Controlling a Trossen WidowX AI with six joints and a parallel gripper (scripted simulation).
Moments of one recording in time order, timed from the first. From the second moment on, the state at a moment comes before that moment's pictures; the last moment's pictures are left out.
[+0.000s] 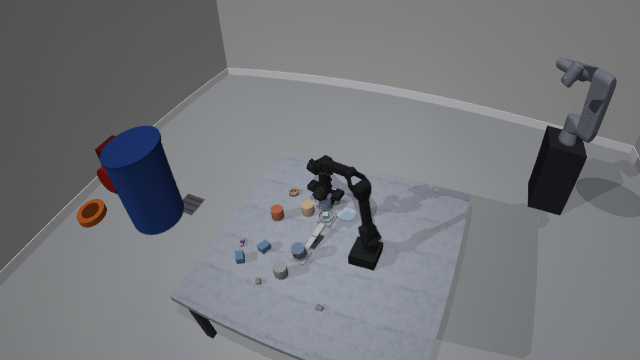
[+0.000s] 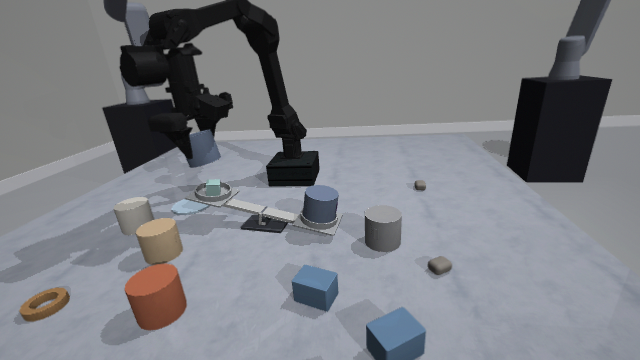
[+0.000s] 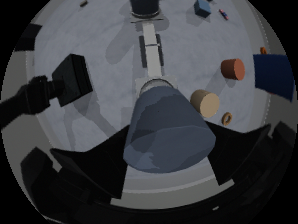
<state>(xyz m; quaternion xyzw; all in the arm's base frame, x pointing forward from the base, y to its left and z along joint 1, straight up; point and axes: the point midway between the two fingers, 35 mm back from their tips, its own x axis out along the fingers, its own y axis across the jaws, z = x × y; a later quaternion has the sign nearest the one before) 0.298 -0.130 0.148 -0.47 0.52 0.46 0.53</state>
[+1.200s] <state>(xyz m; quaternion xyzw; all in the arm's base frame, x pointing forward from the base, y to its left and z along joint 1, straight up) 0.132 -0.282 0.051 -0.48 0.53 0.46 0.53</state>
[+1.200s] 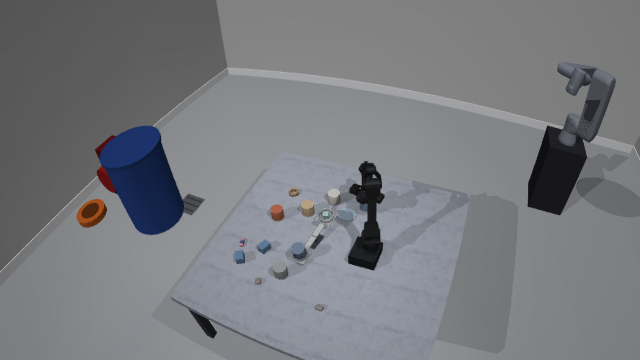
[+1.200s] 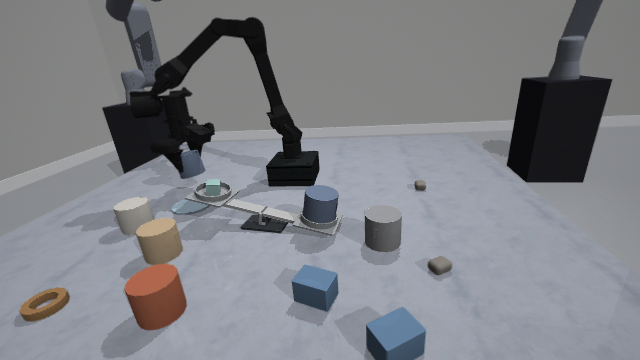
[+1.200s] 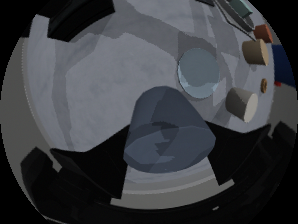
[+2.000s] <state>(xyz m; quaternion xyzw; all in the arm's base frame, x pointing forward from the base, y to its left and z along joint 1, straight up) 0.131 -0.282 0.001 -0.48 0.53 0.46 0.53</state>
